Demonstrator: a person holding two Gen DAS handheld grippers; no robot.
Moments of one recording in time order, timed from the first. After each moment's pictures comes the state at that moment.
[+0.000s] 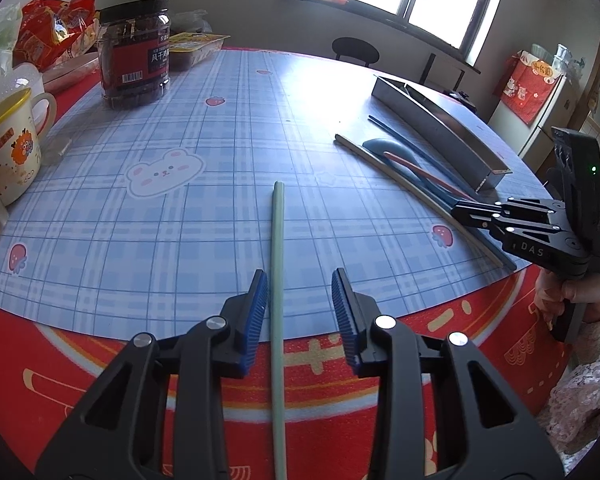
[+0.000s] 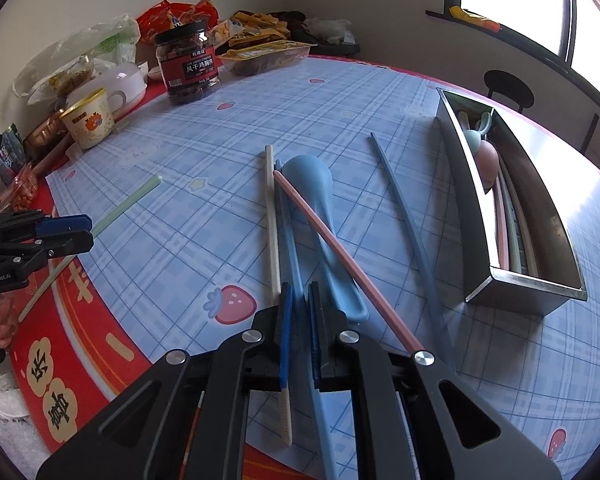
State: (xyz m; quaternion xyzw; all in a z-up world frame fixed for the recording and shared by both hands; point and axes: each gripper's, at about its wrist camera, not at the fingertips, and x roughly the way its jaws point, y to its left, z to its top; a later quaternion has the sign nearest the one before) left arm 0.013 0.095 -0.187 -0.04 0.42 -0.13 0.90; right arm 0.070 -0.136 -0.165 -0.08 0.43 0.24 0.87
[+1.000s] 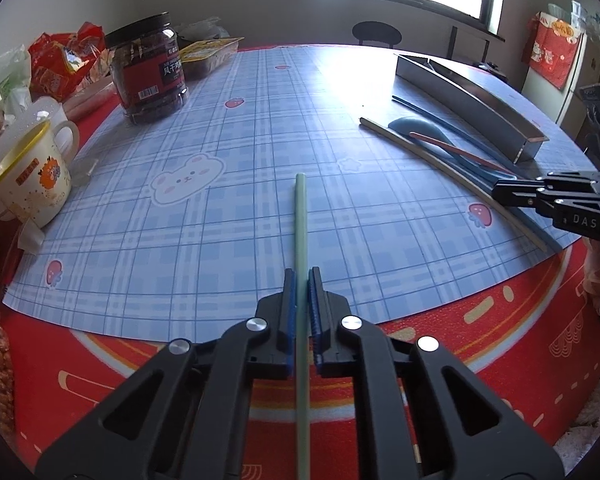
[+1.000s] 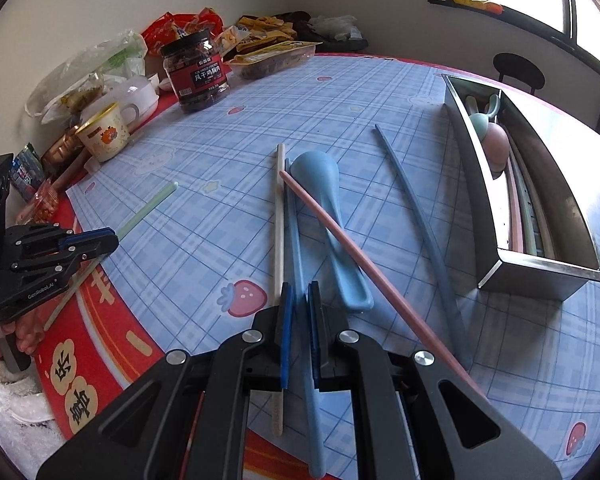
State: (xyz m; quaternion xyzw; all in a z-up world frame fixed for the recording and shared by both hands) left arm 0.014 0.079 -0.191 0.04 0.43 -0.06 0.90; right arm 0.072 -0.148 -0.167 -0.03 0.44 0.27 0.86
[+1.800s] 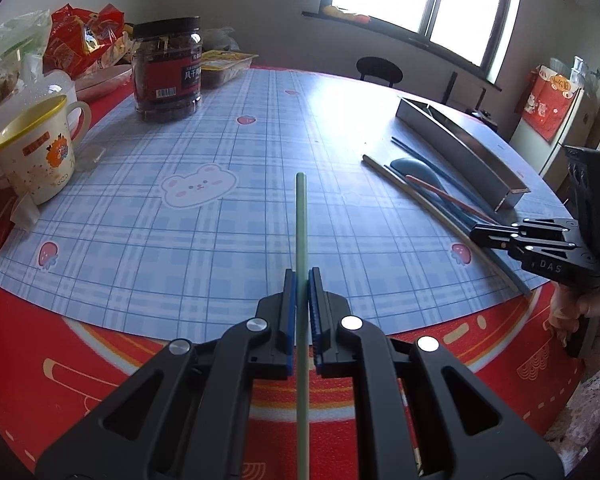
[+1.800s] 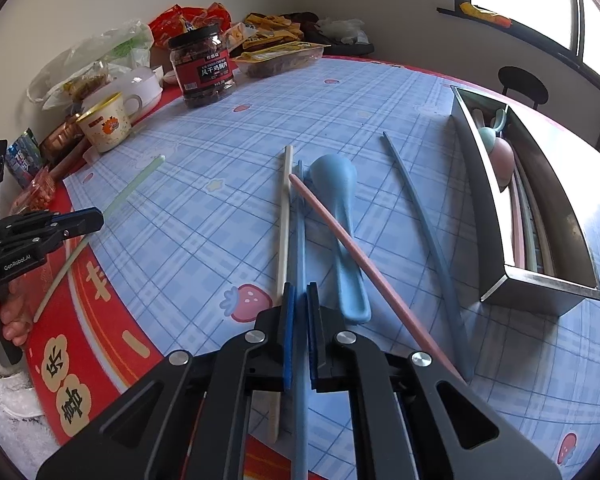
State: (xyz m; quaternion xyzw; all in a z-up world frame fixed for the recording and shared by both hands) left arm 0.002 0.103 -0.179 -0.04 0.39 -0.08 0.92; right arm 0.069 -0.140 -0.164 -0.05 0.43 0.28 0.86
